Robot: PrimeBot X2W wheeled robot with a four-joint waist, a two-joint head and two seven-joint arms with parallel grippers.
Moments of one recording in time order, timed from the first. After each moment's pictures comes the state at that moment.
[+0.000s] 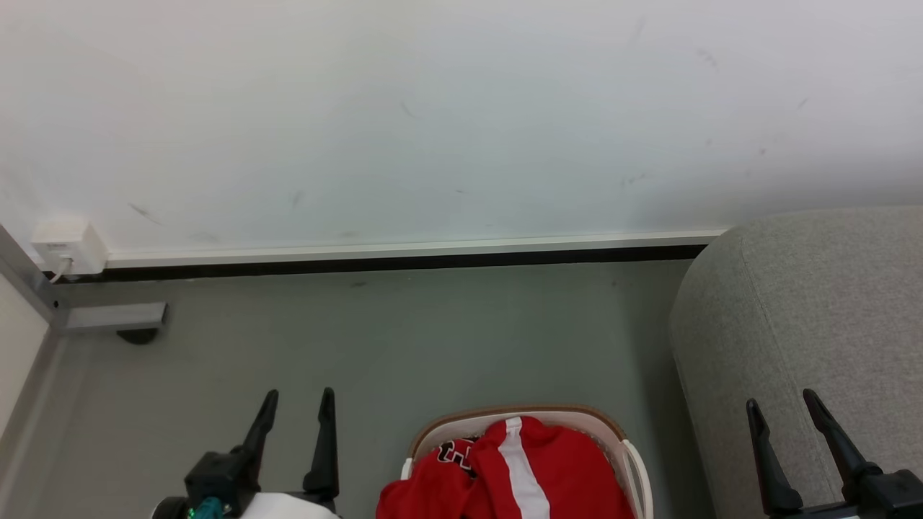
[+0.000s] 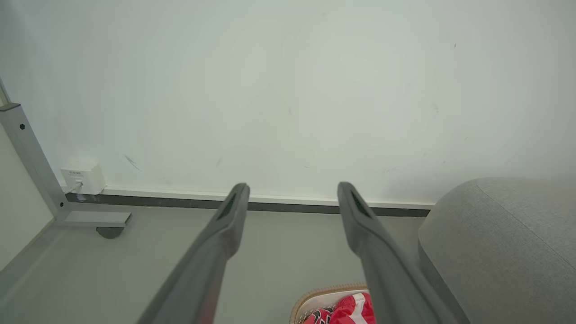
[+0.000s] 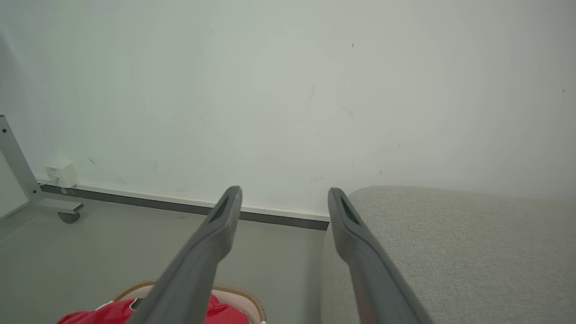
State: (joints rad) left arm -0.08 0.05 -0.12 0.23 -0.18 0.01 -0.25; right arm -0.02 -0.15 0.06 0.19 0.19 0.13 -0.25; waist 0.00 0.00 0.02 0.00
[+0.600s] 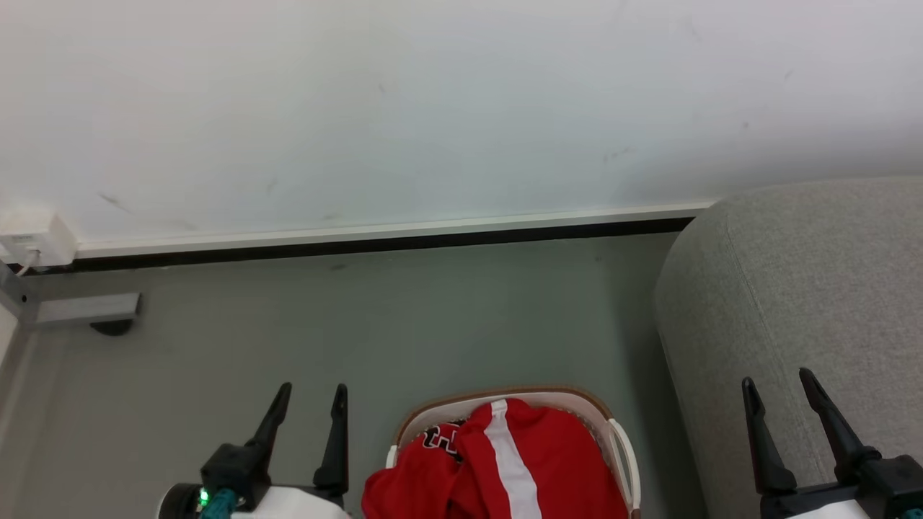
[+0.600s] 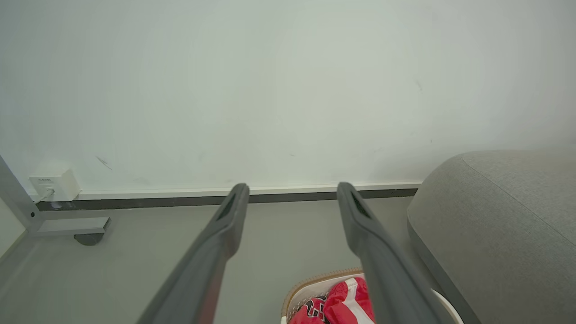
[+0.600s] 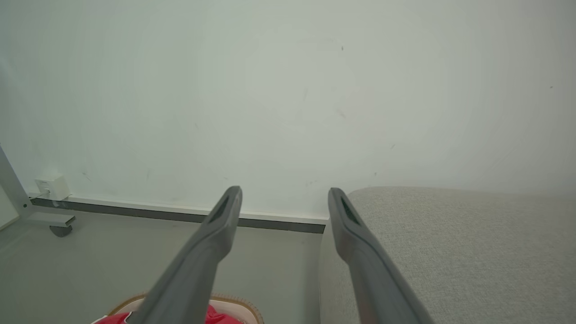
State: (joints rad) left arm -0.09 0.05 -0.13 0.25 -0.13 -0.01 -0.26; right arm -0.04 -0.12 0.05 0.18 0.18 0.13 -0.26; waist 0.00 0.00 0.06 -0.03
